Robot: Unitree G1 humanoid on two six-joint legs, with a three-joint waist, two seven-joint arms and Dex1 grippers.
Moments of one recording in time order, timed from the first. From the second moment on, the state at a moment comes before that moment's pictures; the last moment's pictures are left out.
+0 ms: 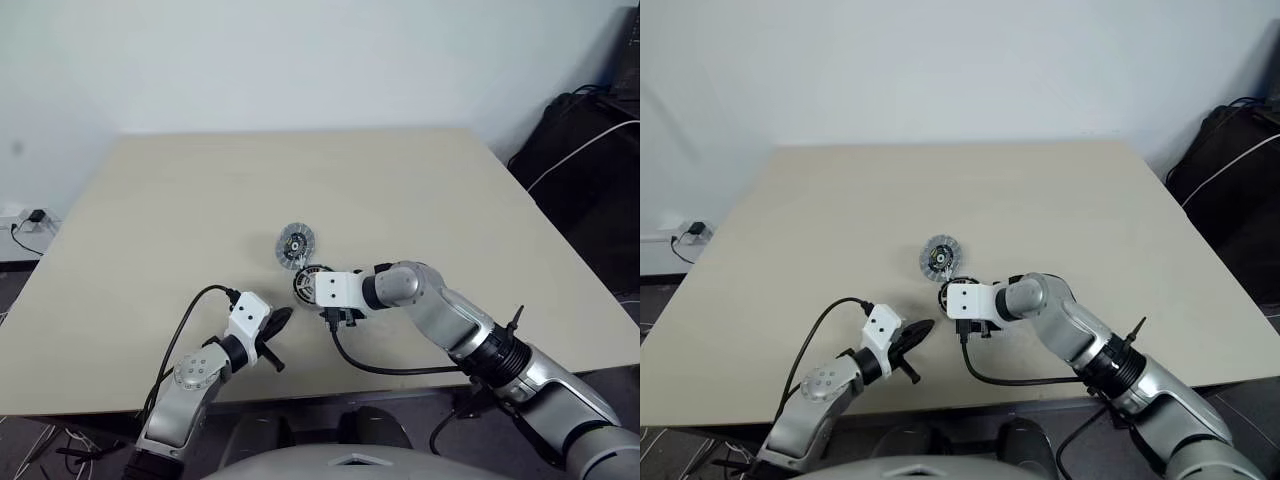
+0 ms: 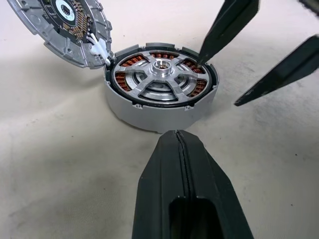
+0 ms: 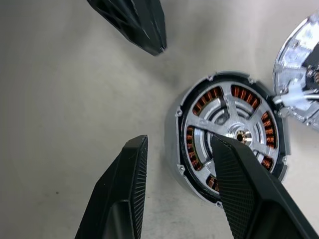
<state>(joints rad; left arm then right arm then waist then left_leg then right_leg) 0.18 0.28 -0.22 -0.12 -0.10 0.17 -0.56 -0.51 -0.54 0.70 -0.11 -0.19 0.51 0.94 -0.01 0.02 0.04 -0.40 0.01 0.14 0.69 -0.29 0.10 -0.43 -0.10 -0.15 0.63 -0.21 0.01</state>
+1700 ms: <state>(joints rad) 0.20 0.26 -0.22 -0.12 -0.10 0.16 -0.55 -0.17 -0.49 0.42 -0.46 -0.03 0.93 0.91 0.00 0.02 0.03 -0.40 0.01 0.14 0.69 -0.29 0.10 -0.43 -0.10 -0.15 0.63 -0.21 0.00</state>
